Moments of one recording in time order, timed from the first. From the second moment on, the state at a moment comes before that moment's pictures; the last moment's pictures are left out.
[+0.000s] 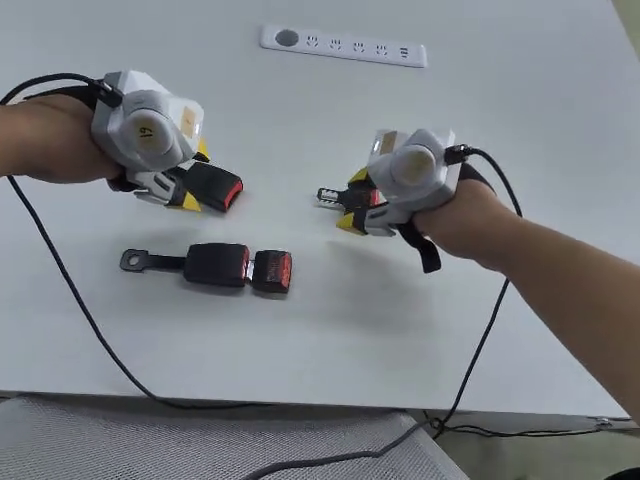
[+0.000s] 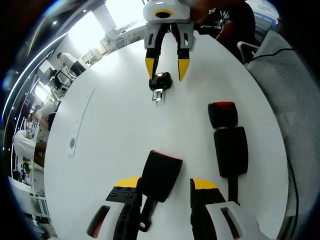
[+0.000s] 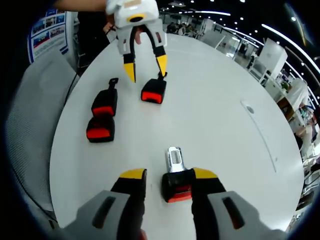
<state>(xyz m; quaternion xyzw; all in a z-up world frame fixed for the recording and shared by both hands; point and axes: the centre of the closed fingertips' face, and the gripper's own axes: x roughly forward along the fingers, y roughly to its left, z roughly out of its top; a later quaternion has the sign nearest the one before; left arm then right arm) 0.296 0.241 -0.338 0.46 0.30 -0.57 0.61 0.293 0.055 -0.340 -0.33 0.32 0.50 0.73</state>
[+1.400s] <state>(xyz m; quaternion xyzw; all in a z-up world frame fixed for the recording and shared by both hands) 0.305 0.248 -0.359 0.45 0.34 -0.56 0.61 0.292 0.041 -0.363 -0.34 0.36 0.57 0.66</state>
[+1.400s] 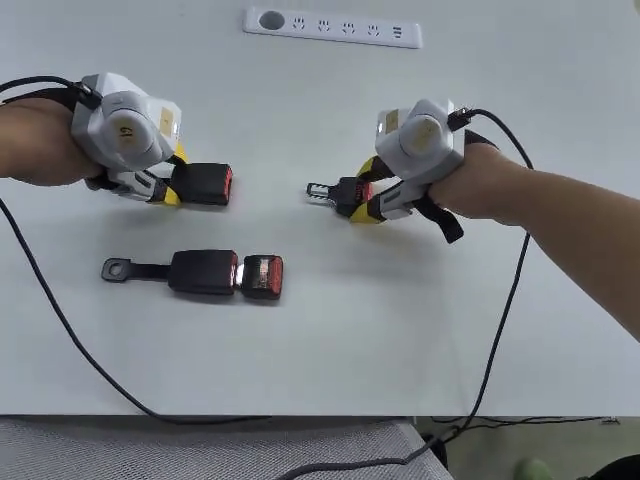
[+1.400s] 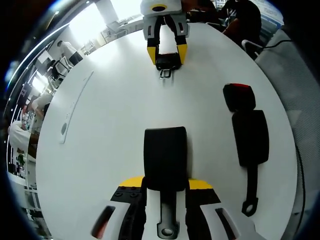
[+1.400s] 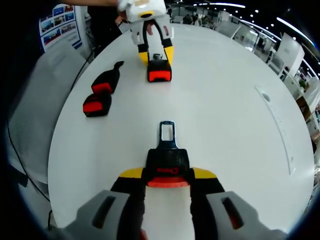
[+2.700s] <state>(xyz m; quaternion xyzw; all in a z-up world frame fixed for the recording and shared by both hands) 0.318 0.251 -0.371 0.45 0.35 -0.55 0.60 0.302 0.145 -0.365 -0.35 0.35 0.57 0.65</state>
